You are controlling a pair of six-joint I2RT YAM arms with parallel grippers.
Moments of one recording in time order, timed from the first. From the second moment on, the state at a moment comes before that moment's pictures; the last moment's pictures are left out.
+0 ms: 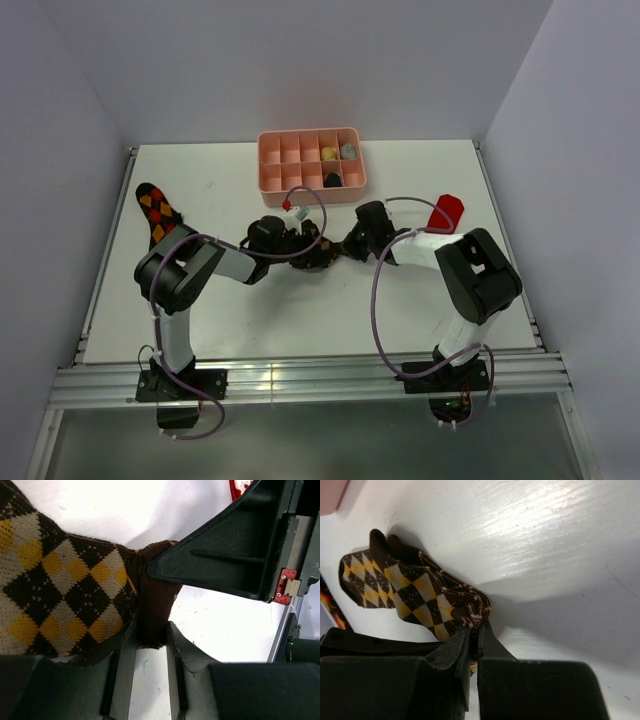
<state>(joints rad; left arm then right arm) -0.61 1.94 0.80 0.67 0.48 -0.61 0.48 1.72 0.83 0.05 -0.06 1.06</state>
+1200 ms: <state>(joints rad) -0.74 1.80 0.76 0.65 0.19 -0.31 0.49 1.75 0.95 -0.16 0.00 1.03</state>
